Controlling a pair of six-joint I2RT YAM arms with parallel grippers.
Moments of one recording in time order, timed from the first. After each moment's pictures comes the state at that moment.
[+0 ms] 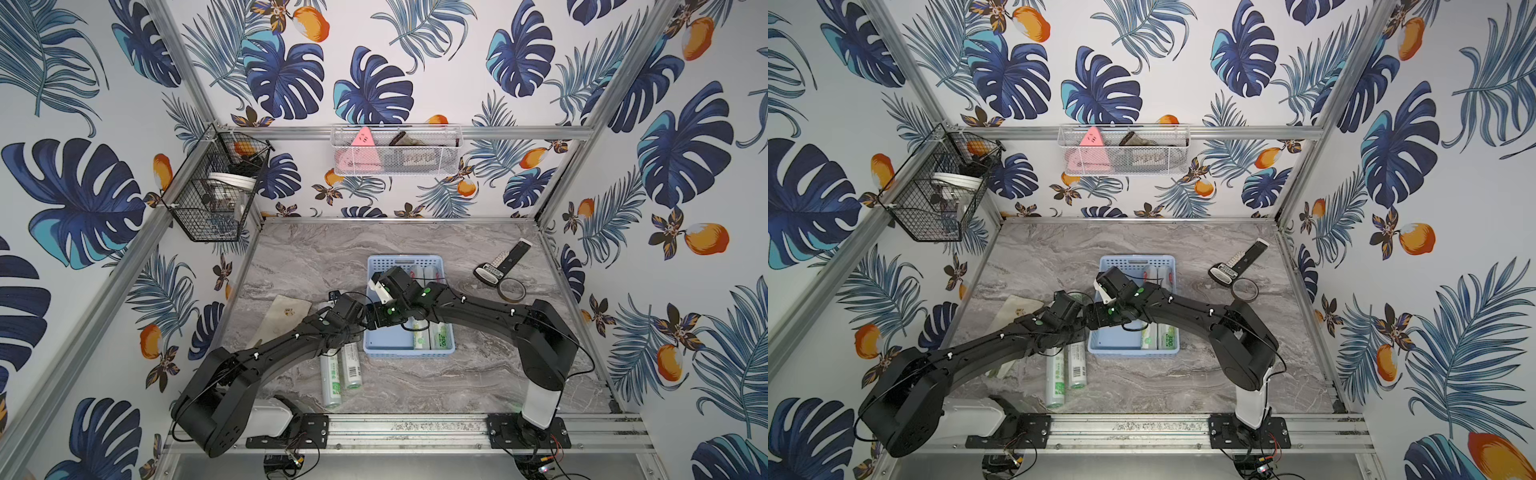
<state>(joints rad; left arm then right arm) -0.51 1.34 0.65 -0.43 -0.20 -0.73 0.92 1.85 1.36 -0.43 -0.24 0.58</state>
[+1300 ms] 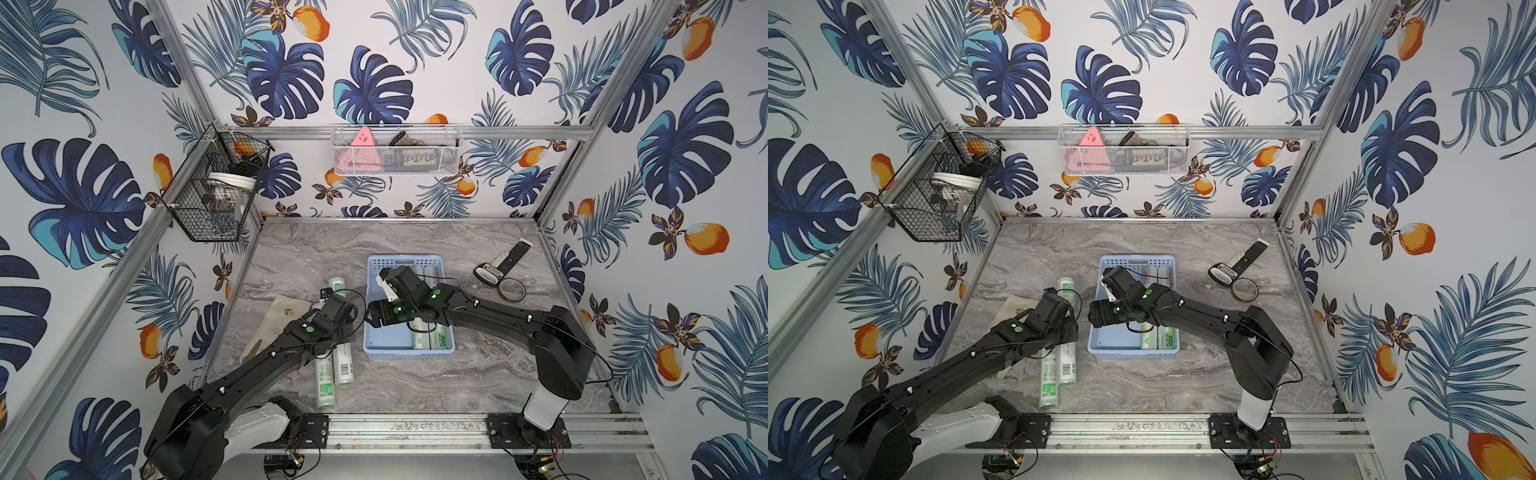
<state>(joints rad) -0.51 1.09 0.67 -0.58 -0.21 -0.71 0.92 1.75 1.29 -0.41 -0.14 0.59</state>
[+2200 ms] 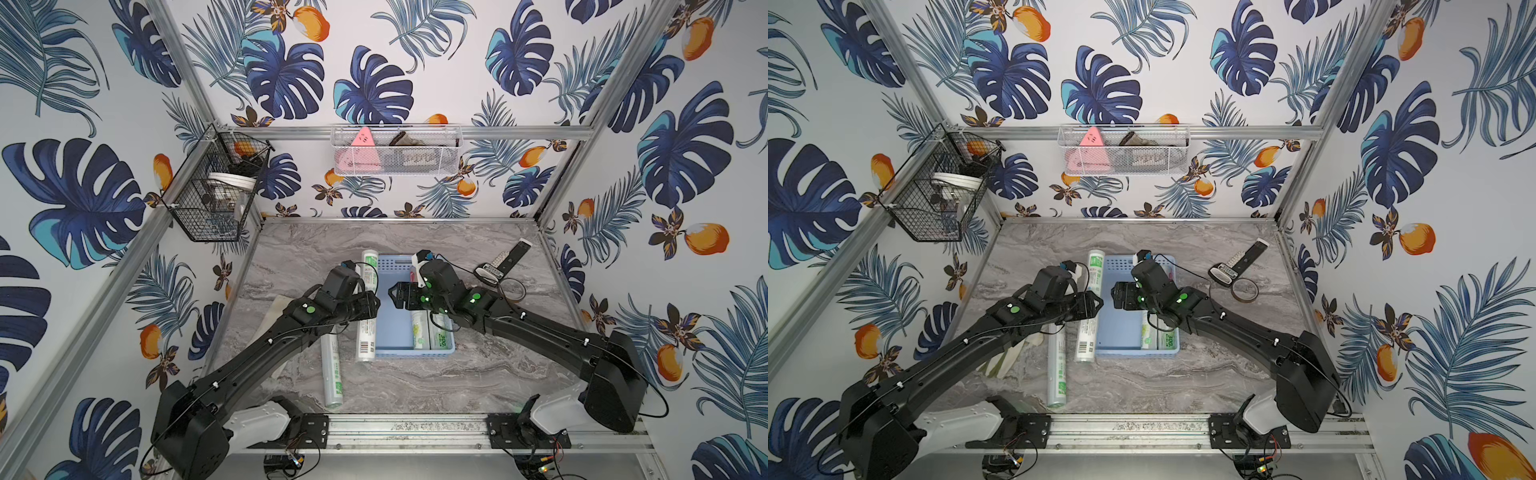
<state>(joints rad) -0.53 1.21 0.95 -0.52 0.08 -0.66 0.82 1.47 1.12 -0.32 0.05 0.67</state>
